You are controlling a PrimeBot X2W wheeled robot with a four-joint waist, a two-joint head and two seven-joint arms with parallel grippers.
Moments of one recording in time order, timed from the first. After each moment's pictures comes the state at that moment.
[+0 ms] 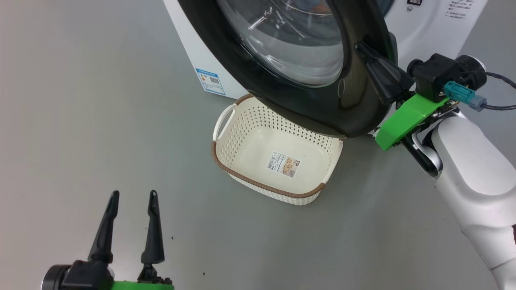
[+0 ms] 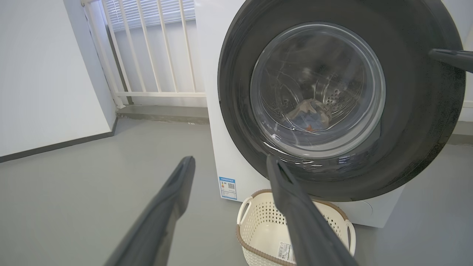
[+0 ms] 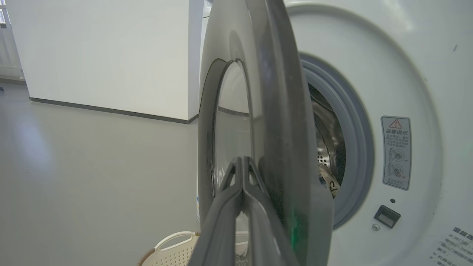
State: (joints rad) left arm 0.01 0.05 -0.16 -0.09 -0.18 0.05 -0.25; right arm -0.87 -0.35 0.51 0.54 0.36 0.12 -0.26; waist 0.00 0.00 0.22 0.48
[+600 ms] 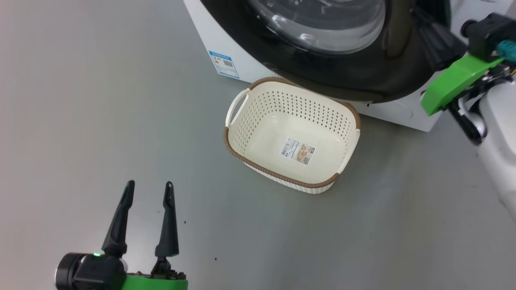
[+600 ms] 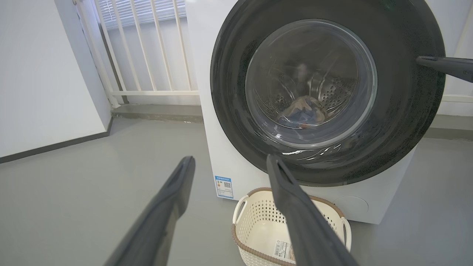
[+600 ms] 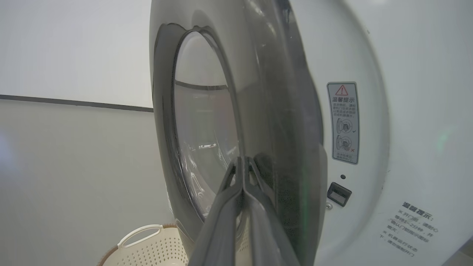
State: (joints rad) left arm -0.02 0.04 -0.21 -0.12 -0.18 0.05 -0.25; right arm -1.00 -0.43 0.47 0.71 0.38 0.13 -0.26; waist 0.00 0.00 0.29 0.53
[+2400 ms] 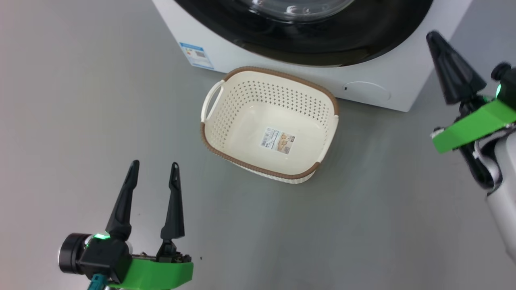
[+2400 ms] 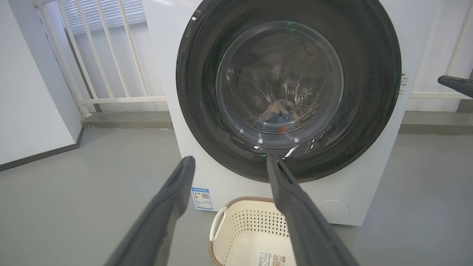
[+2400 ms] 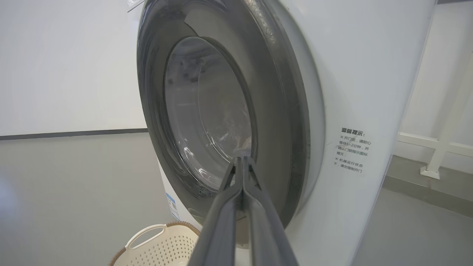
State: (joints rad) left arm -0.10 0.03 -0.25 -0.12 -0.17 0.07 -0.25; right arm -0.73 -0.47 0.30 0.36 0.43 0.13 -0.26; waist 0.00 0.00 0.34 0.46
